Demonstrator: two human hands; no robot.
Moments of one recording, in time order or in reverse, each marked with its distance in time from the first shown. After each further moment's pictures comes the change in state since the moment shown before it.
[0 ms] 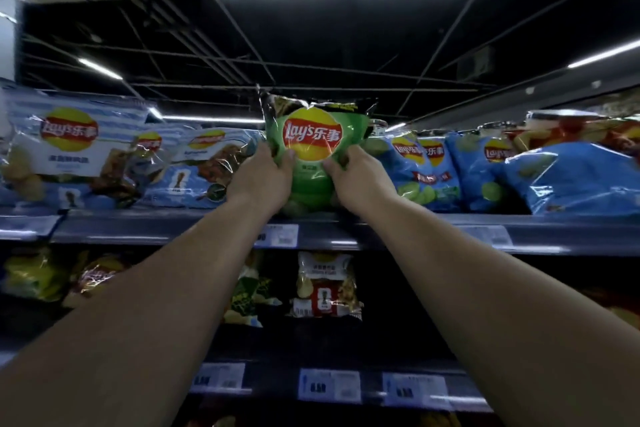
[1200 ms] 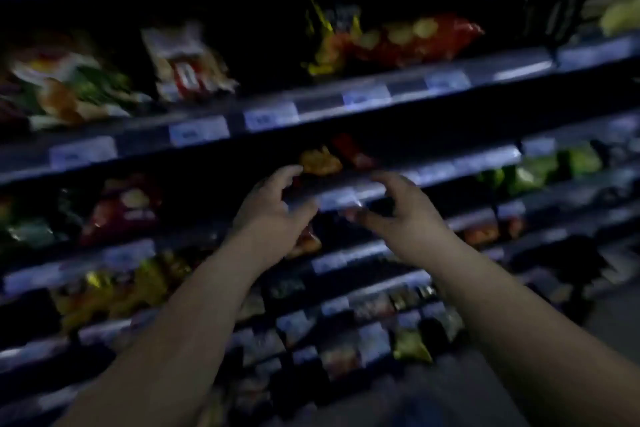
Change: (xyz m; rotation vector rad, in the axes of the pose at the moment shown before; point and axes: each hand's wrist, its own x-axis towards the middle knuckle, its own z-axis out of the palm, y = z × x) left_hand -0.421 0.021 0.069 -0.312 -0.895 -0.105; right_hand -0.449 0.193 -0.099 0.029 -0.245 0.575
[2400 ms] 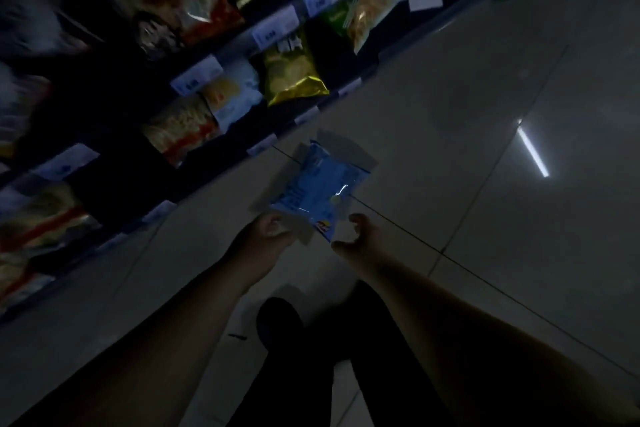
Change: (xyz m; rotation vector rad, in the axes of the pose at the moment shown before) left_hand -0.110 -0.452 0.631 -0.014 -0.890 -0.880; right_hand -0.227 0.697 0.313 0.188 -0.210 1.267
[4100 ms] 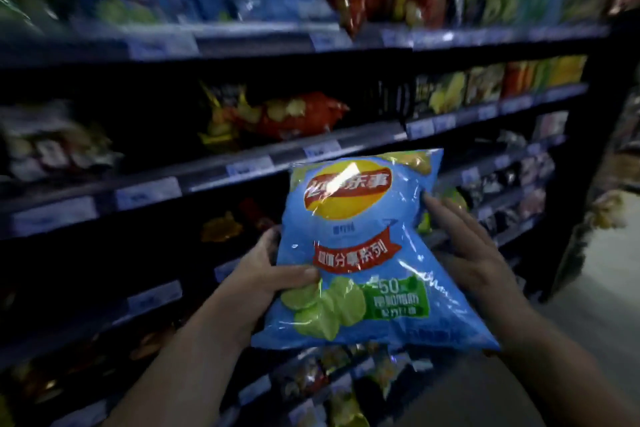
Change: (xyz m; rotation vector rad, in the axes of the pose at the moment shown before) left_hand -0.707 0.267 -0.244 -0.538 -0.028 1.199; right_hand -0.685 -0.329 -0.319 -0.144 0.695 -1.827
